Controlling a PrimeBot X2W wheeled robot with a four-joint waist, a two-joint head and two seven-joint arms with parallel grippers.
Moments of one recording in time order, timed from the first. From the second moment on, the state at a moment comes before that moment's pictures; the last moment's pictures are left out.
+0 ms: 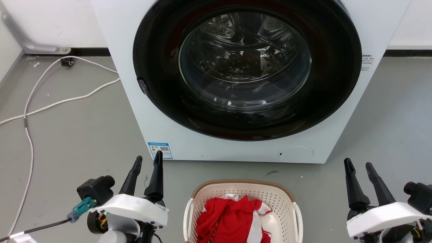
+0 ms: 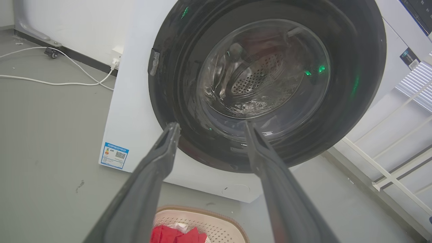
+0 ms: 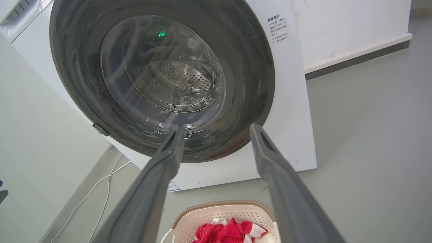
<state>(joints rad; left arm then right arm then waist) -0.11 0.05 -0.10 0.21 -0.59 -0.11 -0.13 0.03 -0.05 -0.05 0.04 0.48 0.13 -0.03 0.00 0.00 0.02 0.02</state>
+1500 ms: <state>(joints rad) -0.12 0.05 -0.16 0.25 -0.19 -0.10 -0.23 0.08 -0.05 -0.05 -0.04 0.12 0.13 -0.07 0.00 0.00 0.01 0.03</state>
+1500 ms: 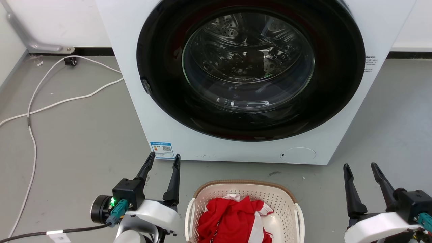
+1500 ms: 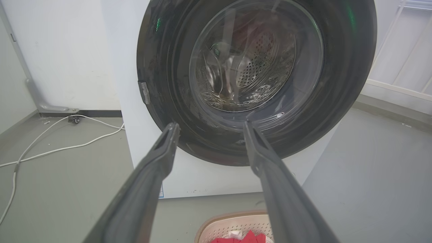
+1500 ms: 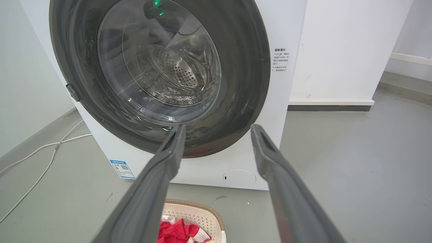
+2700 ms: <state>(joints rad) -0.12 0.05 -0.18 0.26 -0.13 -0.09 -0.26 0.09 -0.05 -0.06 -0.01 0.09 0.13 -0.11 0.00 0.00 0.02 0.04</state>
